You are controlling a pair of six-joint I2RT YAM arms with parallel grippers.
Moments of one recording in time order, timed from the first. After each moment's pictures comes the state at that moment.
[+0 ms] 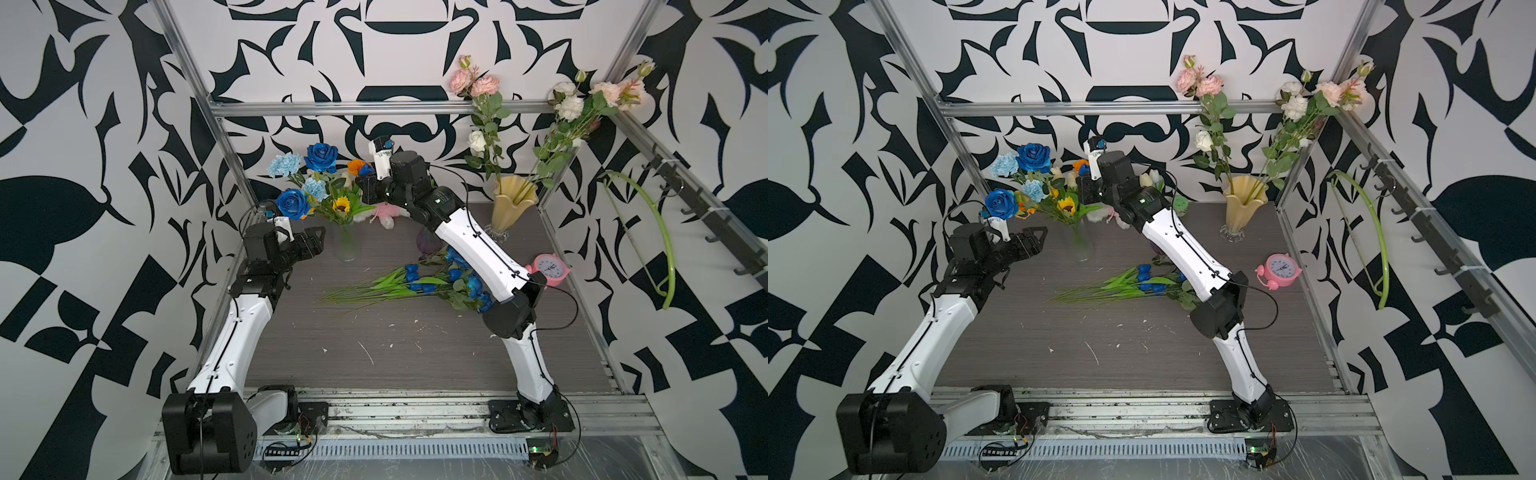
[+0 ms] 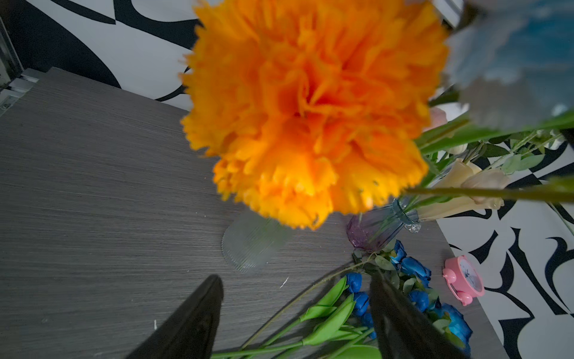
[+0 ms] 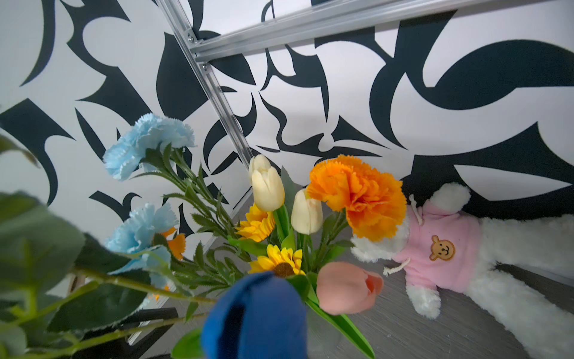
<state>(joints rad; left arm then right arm) -0.03 1.14 0.92 -0.13 0.37 -0.39 0.73 2.16 2.48 -0.60 -0.06 0.33</state>
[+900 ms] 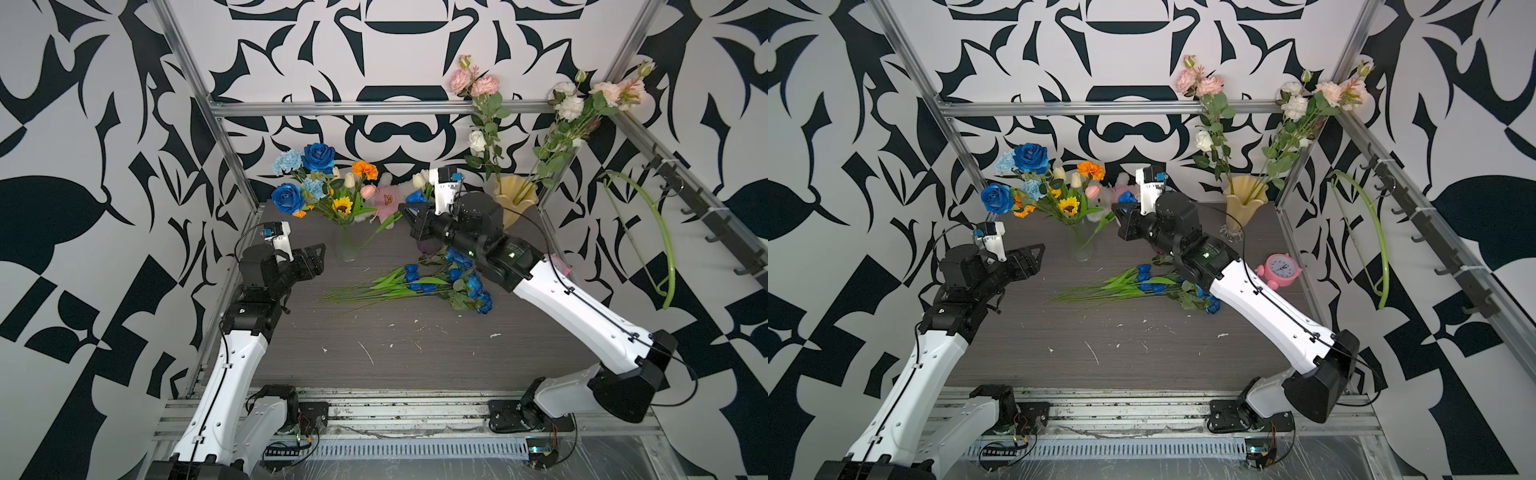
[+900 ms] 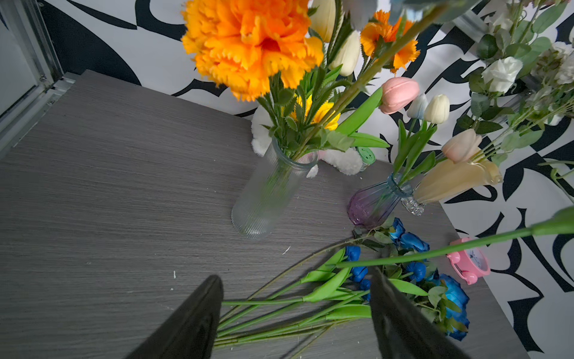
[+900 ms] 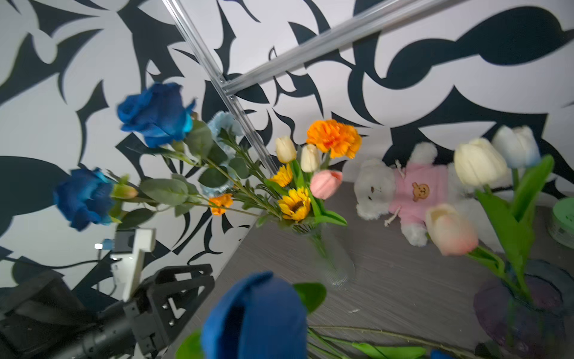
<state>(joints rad) -0.09 0.90 0.82 -0.28 0.27 -0.37 0.74 1.39 1.41 -0.18 -0.01 0.56</state>
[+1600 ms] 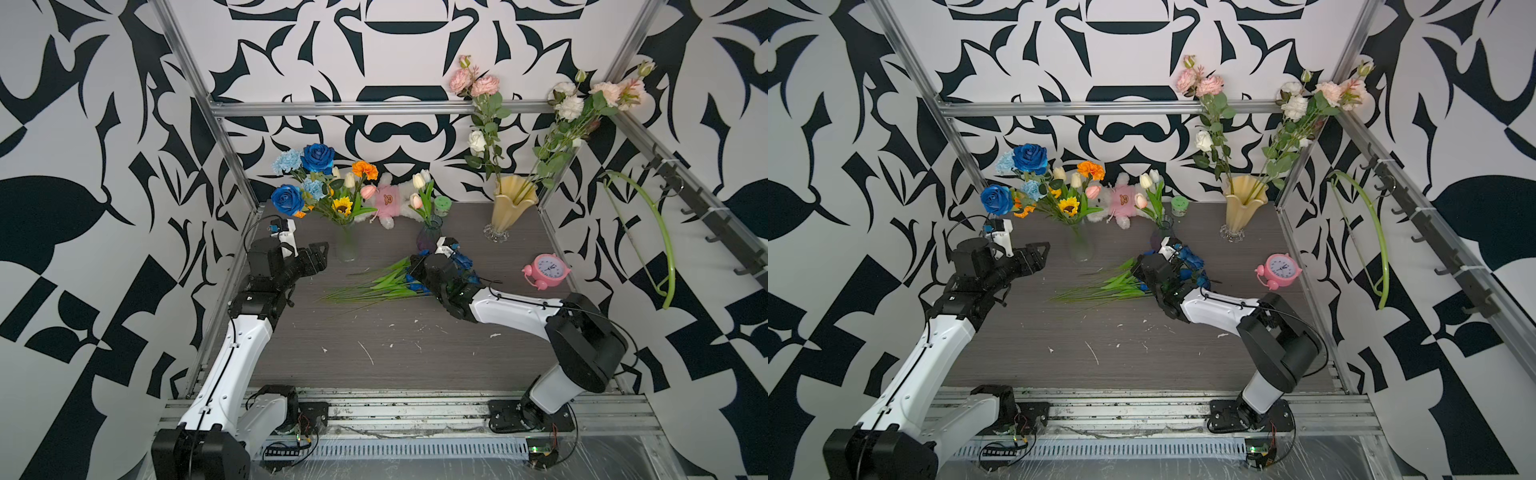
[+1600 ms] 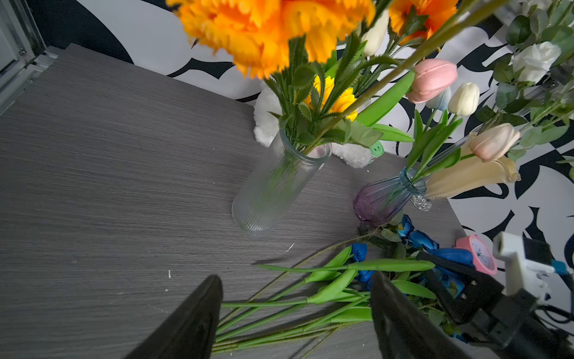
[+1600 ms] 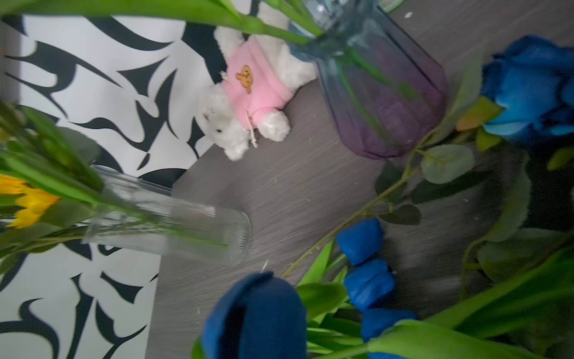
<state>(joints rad) -0.09 1.01 0.83 -0.22 0.28 -0.38 0.74 1.64 0.88 0.29 0.34 1.09</state>
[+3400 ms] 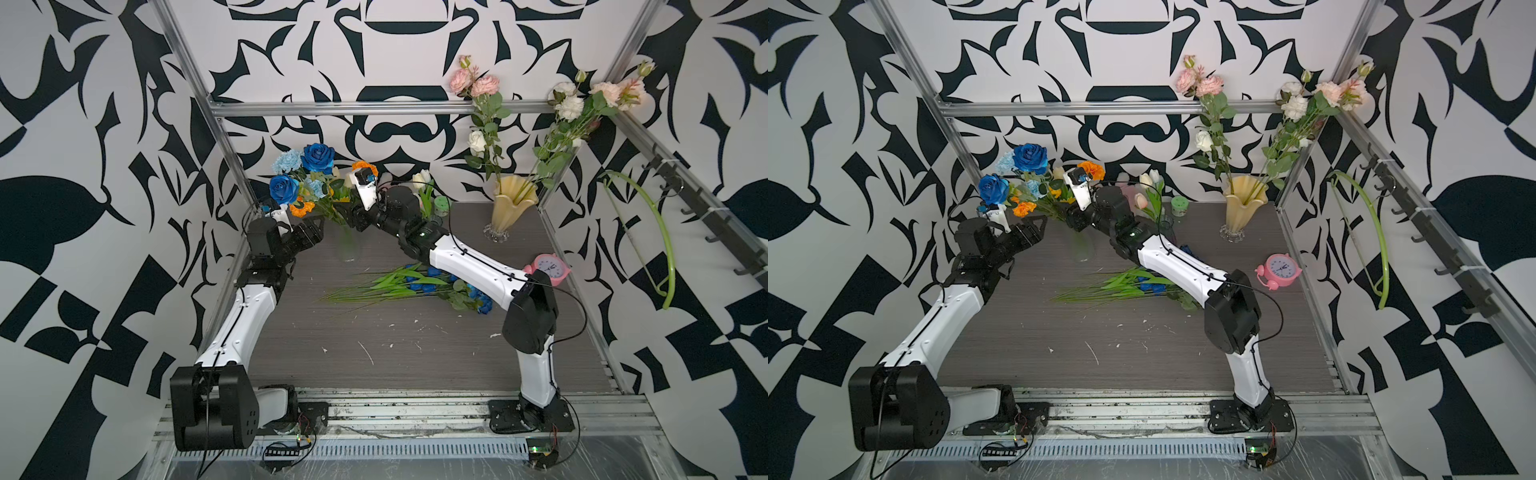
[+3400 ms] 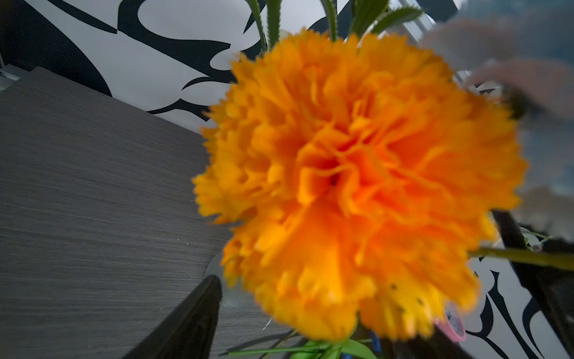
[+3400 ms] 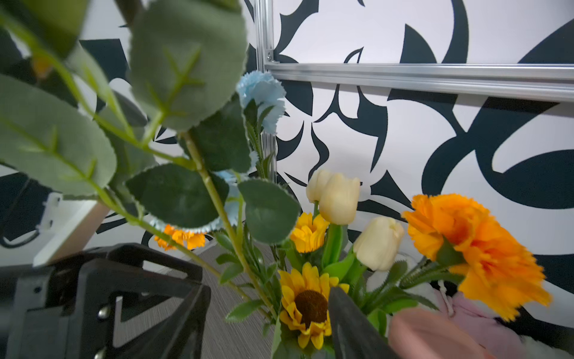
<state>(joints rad) -0.01 1.26 0.92 0.08 0.36 -0.55 0.79 2.04 1.91 0.09 -0.13 0.03</state>
